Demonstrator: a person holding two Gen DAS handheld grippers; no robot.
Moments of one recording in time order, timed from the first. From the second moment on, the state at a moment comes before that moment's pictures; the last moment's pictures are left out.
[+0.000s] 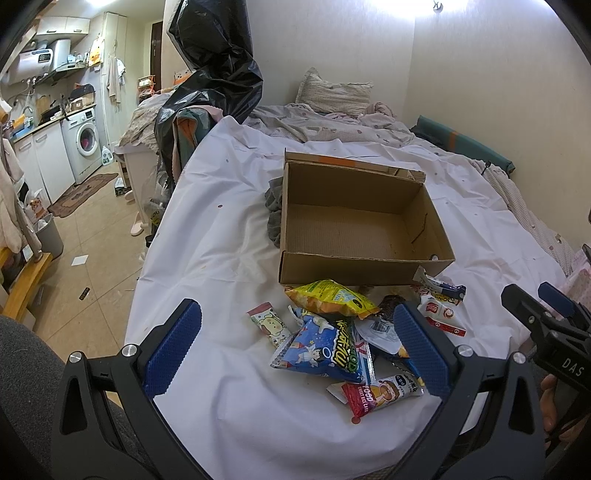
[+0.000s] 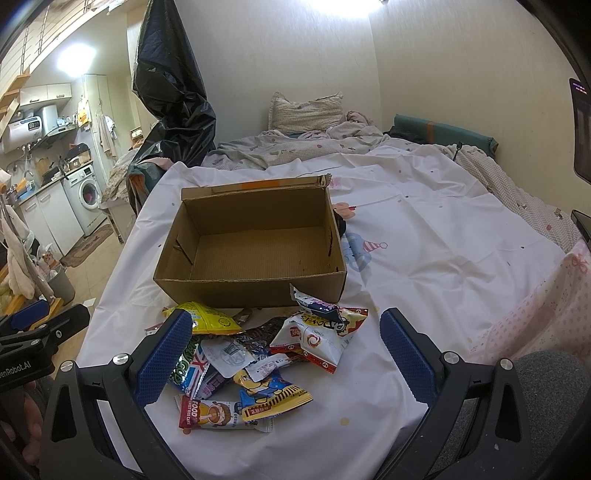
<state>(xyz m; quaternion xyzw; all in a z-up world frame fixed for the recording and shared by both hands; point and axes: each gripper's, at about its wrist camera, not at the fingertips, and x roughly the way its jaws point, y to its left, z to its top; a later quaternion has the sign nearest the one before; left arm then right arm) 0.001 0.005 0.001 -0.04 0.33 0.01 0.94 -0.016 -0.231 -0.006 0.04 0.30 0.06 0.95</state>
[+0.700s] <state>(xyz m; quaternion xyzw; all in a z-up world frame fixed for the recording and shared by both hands) 0.010 0.016 0.004 -0.06 0.36 0.00 0.93 -0.016 -0.231 -0.001 0.05 0.31 0.06 0.95</state>
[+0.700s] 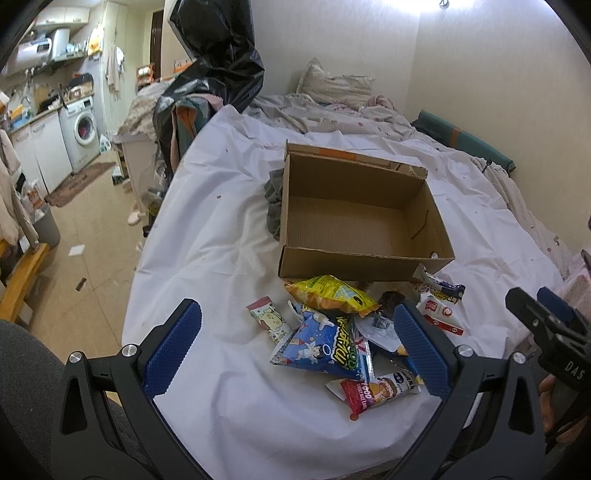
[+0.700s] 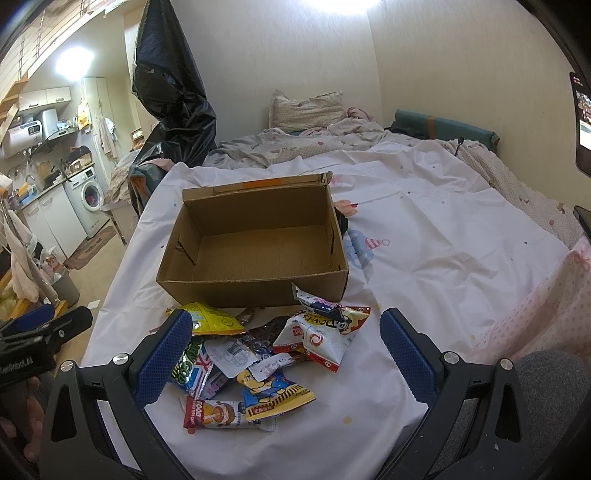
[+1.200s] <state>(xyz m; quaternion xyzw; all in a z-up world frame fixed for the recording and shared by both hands) 0.041 0.032 -0.002 -0.08 0.40 0.03 0.91 -0.004 -0.230 -0.012 0.06 0.34 0.09 0.94</state>
